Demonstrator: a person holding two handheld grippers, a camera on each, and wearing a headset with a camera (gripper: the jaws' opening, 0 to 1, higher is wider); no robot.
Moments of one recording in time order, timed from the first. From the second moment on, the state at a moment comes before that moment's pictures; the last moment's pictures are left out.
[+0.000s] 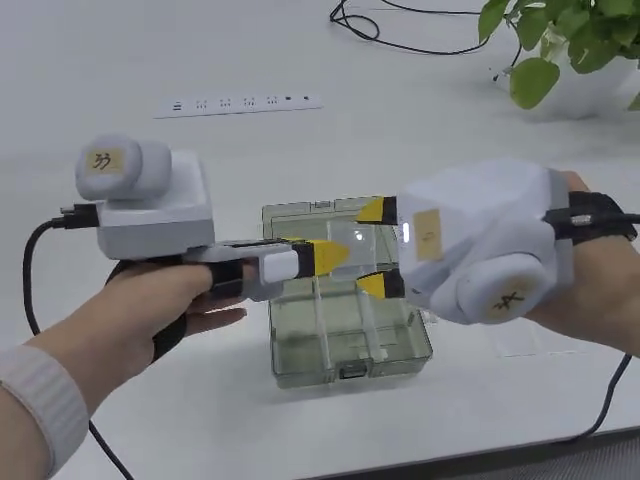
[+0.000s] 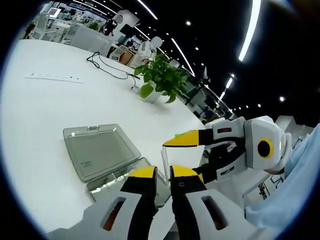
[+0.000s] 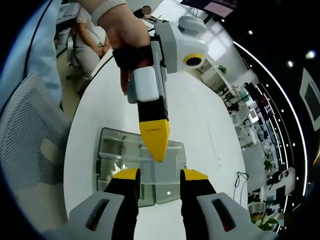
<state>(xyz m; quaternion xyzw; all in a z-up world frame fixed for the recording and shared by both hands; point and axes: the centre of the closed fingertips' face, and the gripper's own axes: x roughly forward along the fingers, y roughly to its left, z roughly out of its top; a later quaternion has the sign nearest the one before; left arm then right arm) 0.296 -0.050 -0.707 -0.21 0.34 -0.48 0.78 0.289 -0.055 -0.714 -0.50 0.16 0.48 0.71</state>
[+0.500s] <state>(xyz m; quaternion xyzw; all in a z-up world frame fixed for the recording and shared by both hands) 0.286 -0.052 -0.711 -0.24 0.35 -0.48 0.77 0.281 -0.051 -0.715 -0.48 0.16 0.49 0.71</state>
